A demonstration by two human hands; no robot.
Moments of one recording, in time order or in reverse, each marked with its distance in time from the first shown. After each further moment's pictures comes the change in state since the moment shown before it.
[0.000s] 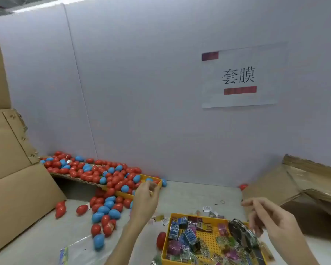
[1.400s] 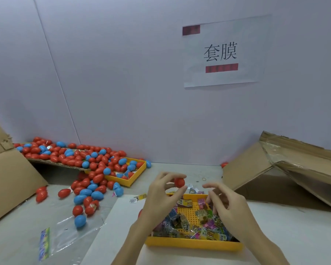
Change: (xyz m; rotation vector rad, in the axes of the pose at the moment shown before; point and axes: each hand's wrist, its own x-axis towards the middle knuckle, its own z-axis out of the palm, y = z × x) left_hand -0.074 0.071 0.048 -0.302 -0.205 0.341; right_hand -0.010 0.042 0.011 -0.433 -0.143 -0.059
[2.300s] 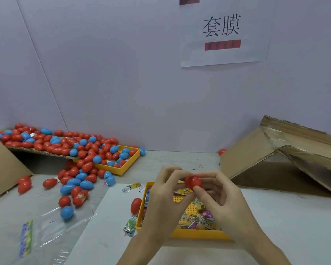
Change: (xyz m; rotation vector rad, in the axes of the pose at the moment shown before) left_hand -0.031 0.018 0.024 0.034 0.150 0.266; right_hand -0.012 -0.019 0.021 0.353 -0.004 -0.015
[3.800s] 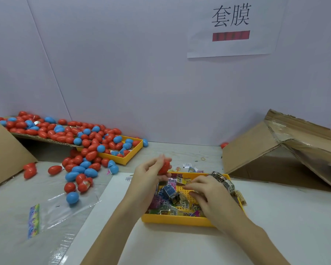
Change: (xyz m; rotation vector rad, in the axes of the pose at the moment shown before) left_hand 0.018 -0.018 -0.039 -0.581 0.040 -0.944; right_hand 0.009 0.026 0.012 -0.813 -0.285 -0.136
